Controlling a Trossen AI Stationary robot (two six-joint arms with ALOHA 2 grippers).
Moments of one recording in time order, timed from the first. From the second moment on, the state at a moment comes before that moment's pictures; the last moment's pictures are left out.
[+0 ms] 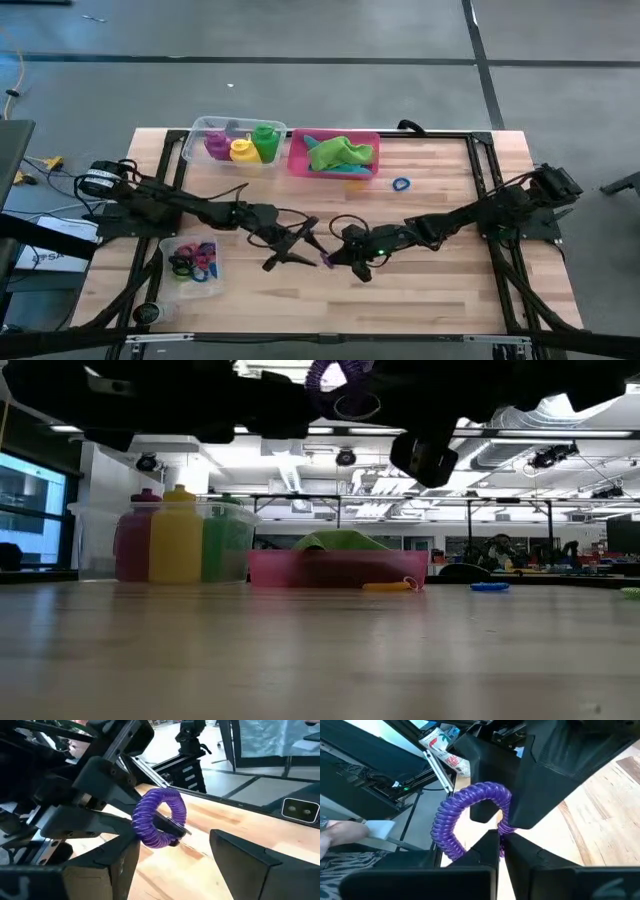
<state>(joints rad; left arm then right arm) -0.20 1.60 0.74 0.70 0.37 0.42 0.34 1.67 0.89 0.42 0.00 0.69</state>
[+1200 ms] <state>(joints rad) -0.19 1.60 0.74 0.74 0.34 0.44 0.34 1.67 0.89 0.41 0.02 0.68</state>
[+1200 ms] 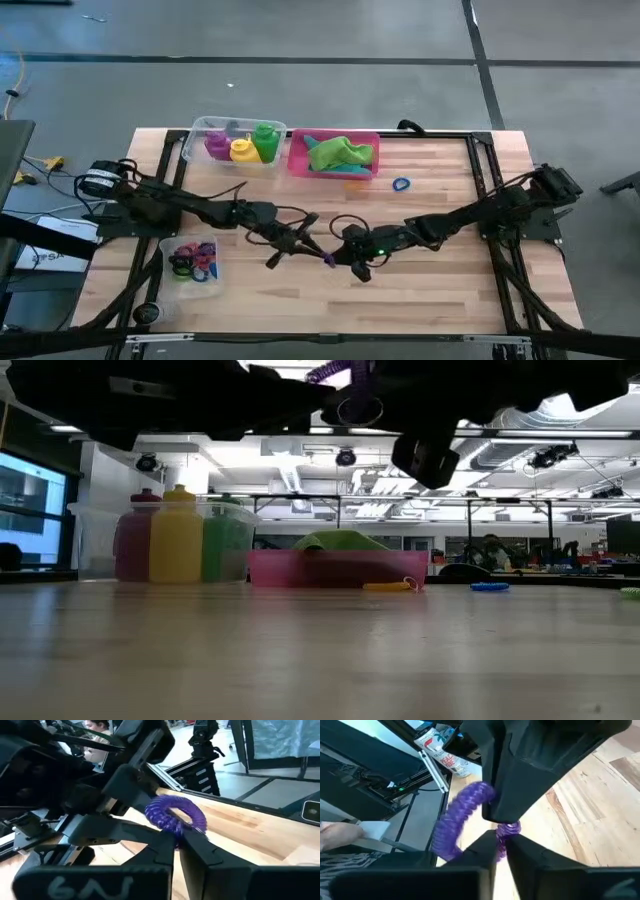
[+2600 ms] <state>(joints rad) -0.19 1.60 0.74 0.66 0.34 0.36 0.34 1.67 0.89 0.41 0.08 0.68</state>
